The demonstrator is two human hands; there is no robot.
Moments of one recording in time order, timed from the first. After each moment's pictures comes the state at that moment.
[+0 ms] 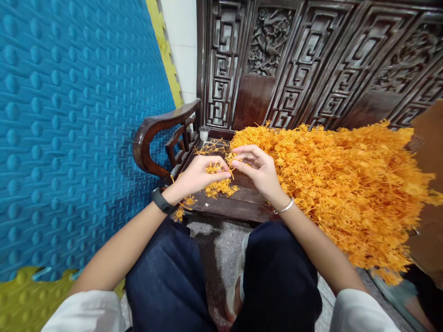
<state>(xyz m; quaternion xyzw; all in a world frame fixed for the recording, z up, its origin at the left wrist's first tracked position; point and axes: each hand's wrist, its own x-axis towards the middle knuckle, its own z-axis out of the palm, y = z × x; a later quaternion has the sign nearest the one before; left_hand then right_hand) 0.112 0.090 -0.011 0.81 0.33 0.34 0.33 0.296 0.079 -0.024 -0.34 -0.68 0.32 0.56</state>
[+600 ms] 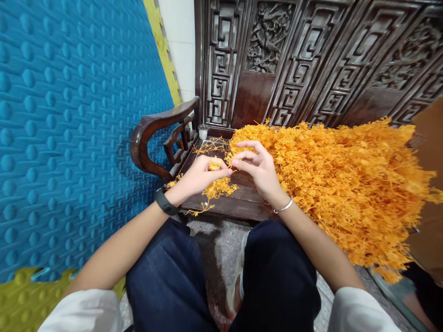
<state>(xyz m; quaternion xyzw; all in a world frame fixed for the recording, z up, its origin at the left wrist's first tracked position) 0.123 0.083 -0.007 0.76 0.38 0.35 0.39 0.295 0.080 -0.025 -0.36 -0.63 0.39 0.56</state>
